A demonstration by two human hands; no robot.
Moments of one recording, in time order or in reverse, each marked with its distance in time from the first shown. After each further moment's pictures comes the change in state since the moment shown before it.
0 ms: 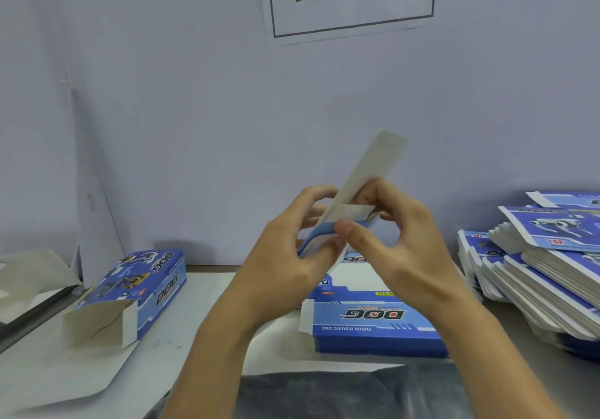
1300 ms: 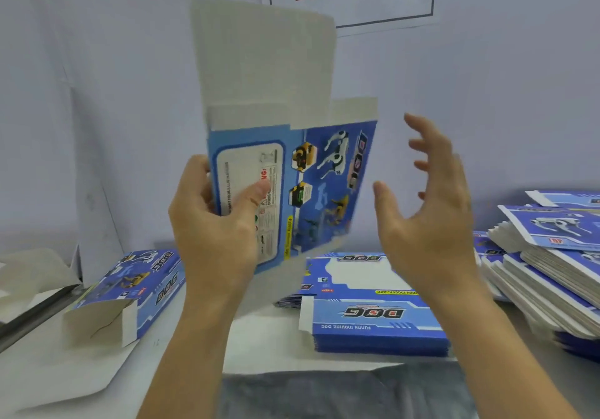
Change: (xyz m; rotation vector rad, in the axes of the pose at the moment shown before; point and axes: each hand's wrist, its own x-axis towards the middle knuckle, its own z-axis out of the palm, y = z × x) left_hand 0.005 -0.004 -0.023 0.036 0.843 0.165; right_hand 0.007 -0.005 -0.006 -0.227 0.389 -0.013
